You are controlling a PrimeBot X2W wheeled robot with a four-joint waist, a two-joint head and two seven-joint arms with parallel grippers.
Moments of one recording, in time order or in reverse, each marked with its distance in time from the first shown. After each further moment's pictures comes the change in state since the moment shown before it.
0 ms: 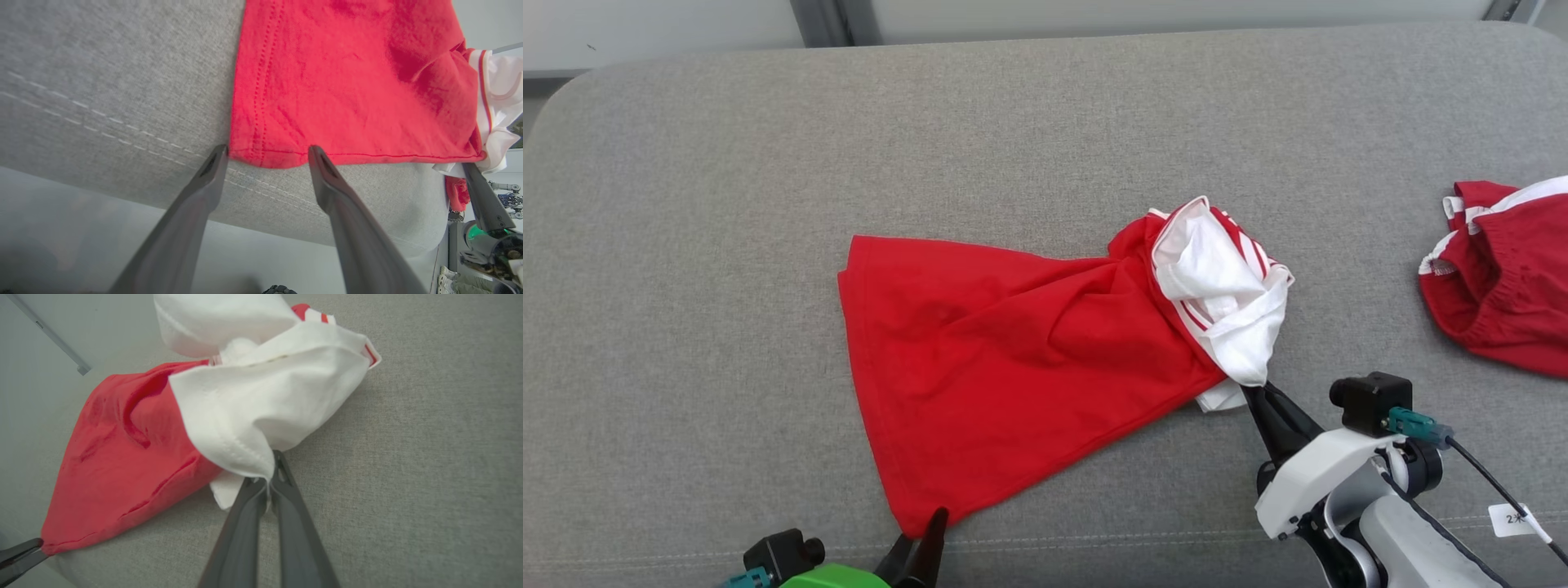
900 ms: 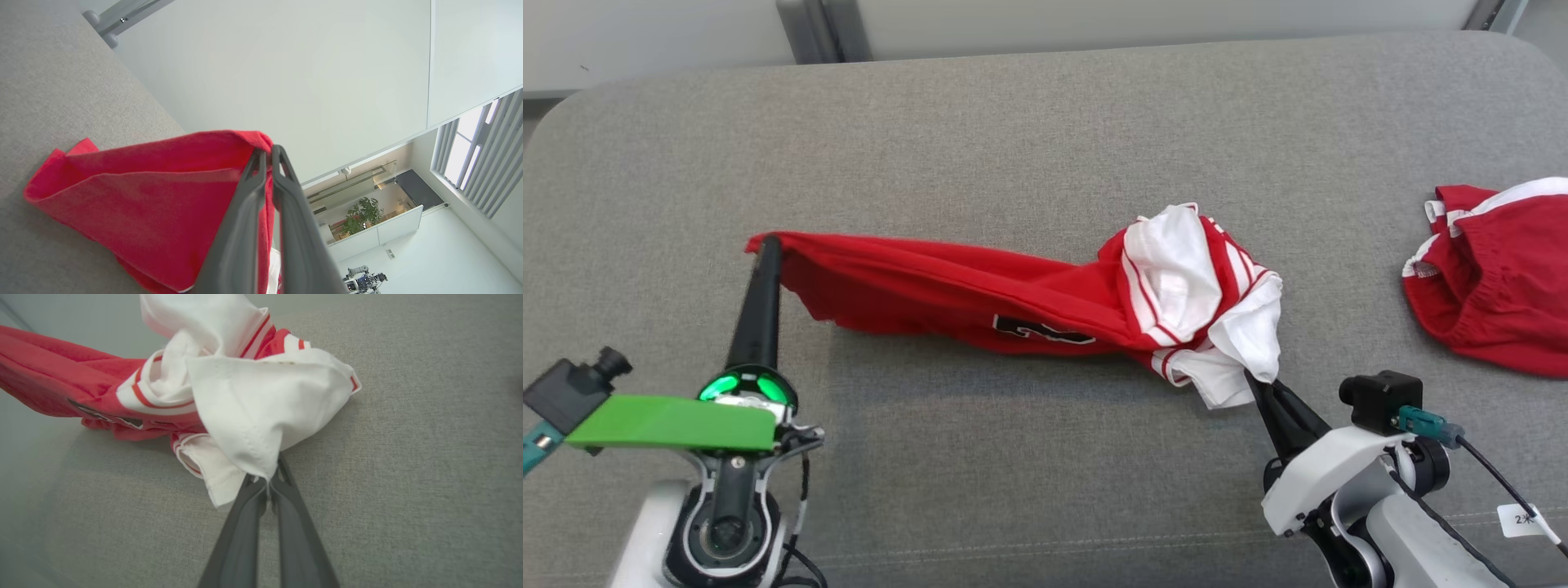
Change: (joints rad) left arm -0.200 -0.008 0.303 -0.363 -0.187 -0.105 -0.096; right arm 0.005 -0.005 -0.017 -0.007 0.010 -0.002 0.000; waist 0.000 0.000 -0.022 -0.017
